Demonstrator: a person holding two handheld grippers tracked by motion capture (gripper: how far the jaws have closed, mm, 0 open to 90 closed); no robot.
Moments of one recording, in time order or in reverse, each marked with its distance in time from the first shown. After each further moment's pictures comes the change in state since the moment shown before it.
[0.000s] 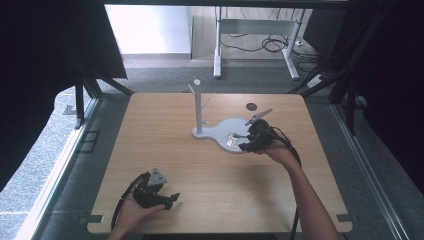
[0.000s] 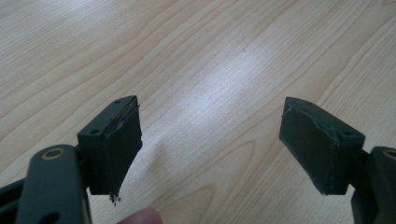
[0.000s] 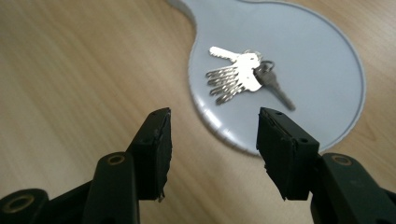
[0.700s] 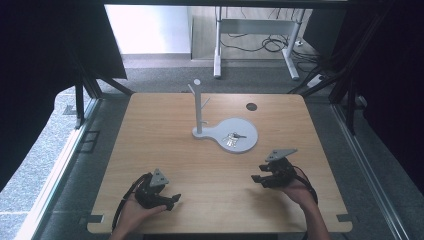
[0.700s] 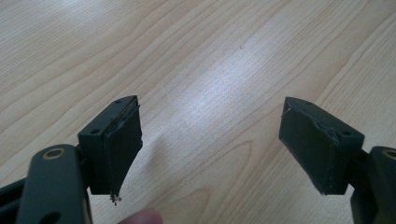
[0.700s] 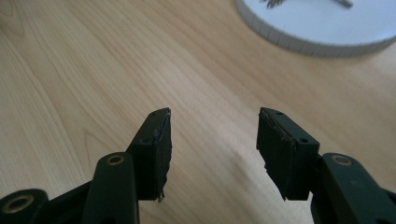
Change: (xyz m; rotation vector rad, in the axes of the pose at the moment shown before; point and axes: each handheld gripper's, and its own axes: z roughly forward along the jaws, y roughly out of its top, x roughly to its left) left arm -0.004 0.000 0.004 0.006 0.000 0.007; right arm 0.038 -0.110 -0.014 -0.107 0.037 0.052
